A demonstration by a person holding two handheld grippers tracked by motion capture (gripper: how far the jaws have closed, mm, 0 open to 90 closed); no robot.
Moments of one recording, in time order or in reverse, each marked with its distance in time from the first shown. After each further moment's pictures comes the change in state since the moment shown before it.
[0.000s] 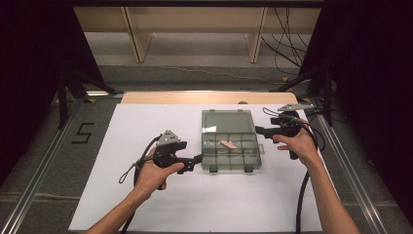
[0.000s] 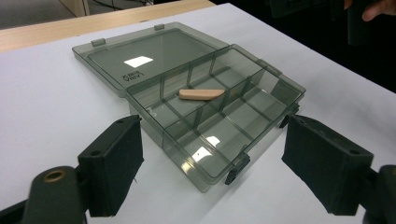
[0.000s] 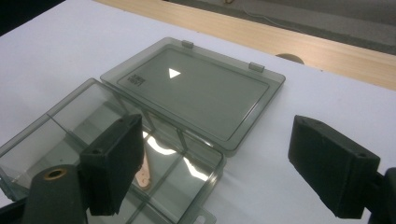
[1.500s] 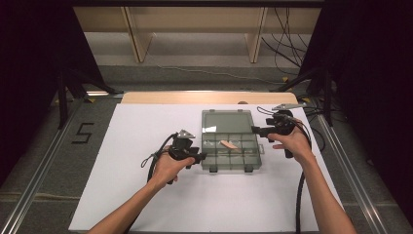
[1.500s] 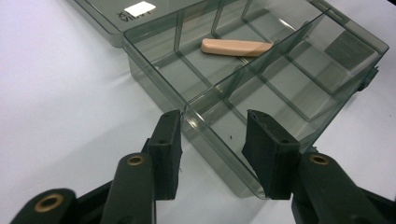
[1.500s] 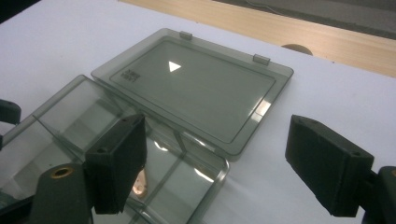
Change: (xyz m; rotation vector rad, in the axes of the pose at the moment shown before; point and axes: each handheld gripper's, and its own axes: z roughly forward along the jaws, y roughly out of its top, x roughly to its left) left arm 0.022 -0.010 0.063 0.219 0.040 -0.035; right arm -0.002 0.002 0.021 0.028 0.005 0.014
